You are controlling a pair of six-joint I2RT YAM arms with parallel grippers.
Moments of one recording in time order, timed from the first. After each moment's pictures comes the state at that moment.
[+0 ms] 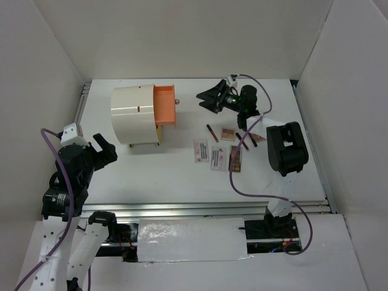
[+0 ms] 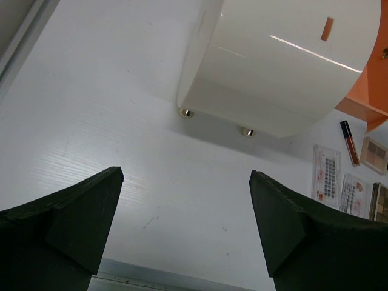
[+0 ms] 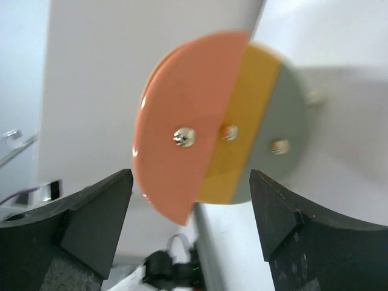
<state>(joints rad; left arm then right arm) -0.07 0.55 0.90 -0.76 -0.20 -0.42 0.23 2.01 1.27 0.79 -0.82 1.25</state>
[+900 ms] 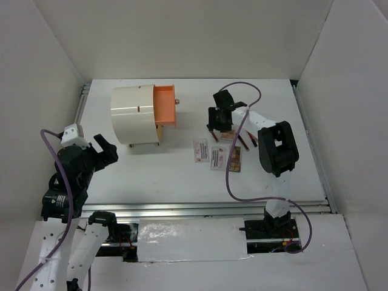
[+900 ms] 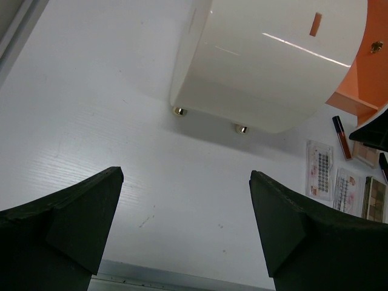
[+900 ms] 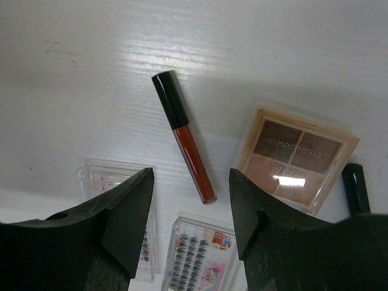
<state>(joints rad) -0.07 0.54 0.90 -0.76 -0.17 -0.42 0.38 2.02 1.53 -0.50 0.03 0.35</state>
